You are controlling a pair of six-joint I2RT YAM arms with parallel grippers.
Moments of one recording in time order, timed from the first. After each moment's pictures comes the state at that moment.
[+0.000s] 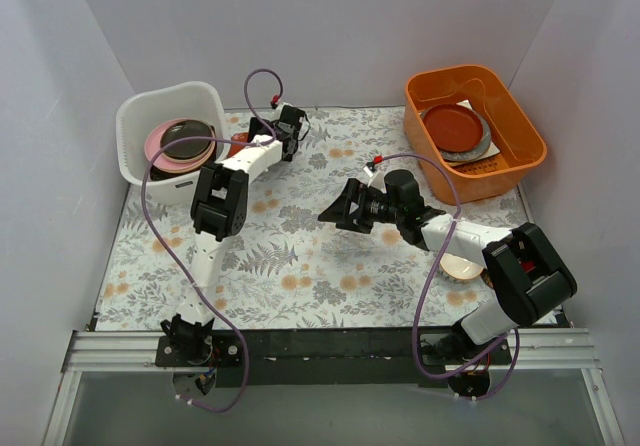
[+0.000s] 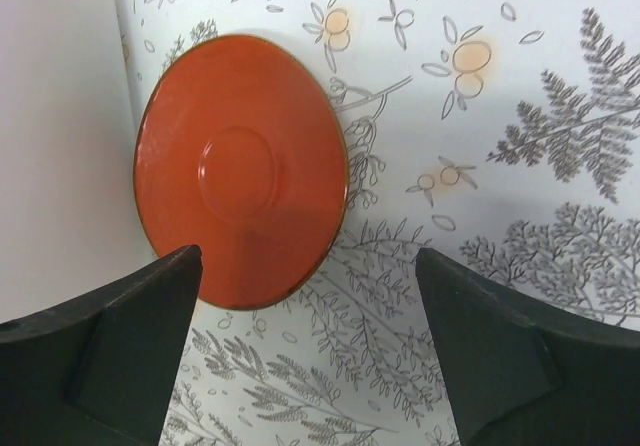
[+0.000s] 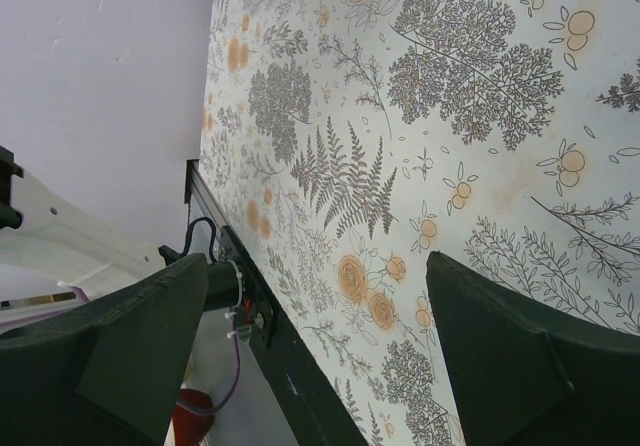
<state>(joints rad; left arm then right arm) -0.40 2.42 1.98 -0.45 -0.71 -0.08 0.58 1.52 0.72 0.35 -0.57 0.91</state>
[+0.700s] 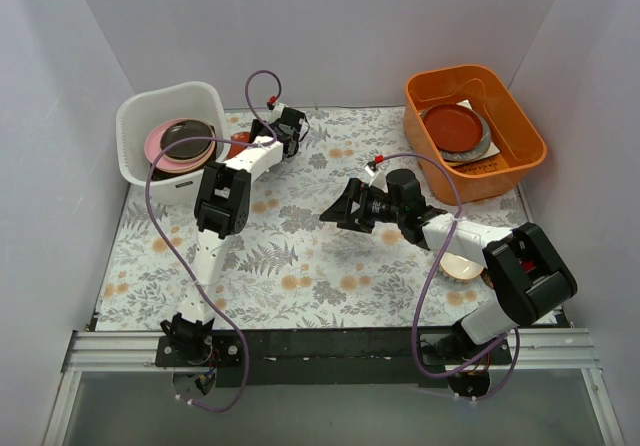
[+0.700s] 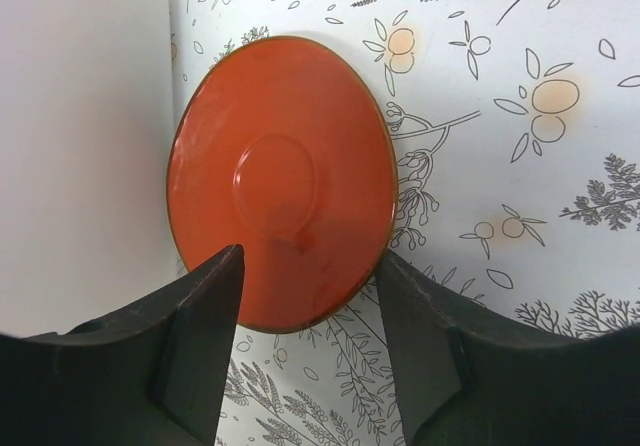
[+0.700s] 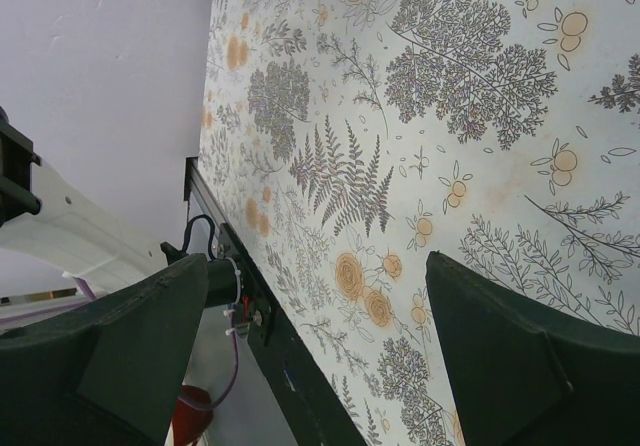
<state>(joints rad) -0.39 2.50 2.04 -0.44 -0.85 -0.10 0.56 1.52 0.72 0.35 -0.59 0.90</state>
